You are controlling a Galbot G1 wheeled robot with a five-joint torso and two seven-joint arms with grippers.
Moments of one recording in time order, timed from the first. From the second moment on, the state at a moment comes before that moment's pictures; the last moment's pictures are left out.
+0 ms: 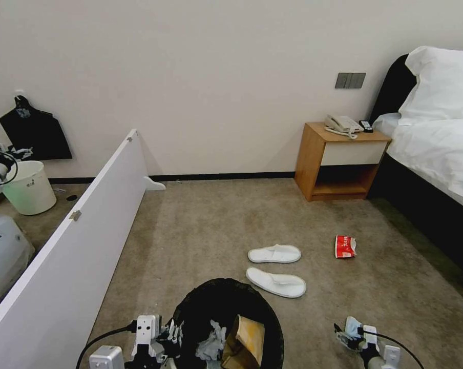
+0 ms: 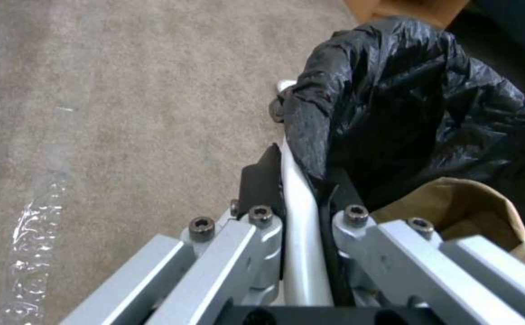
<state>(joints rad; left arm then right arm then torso) 1.80 -1.44 -0.52 -2.43 -0.38 0.62 0.03 -1.20 1.22 0.58 1.07 0.43 -0.08 -0.09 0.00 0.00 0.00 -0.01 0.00</state>
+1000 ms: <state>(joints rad) 1.80 -1.44 -0.52 -2.43 -0.37 0.62 0.03 -1.22 1.20 0.58 1.13 0.42 -0.20 0.03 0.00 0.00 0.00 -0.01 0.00</state>
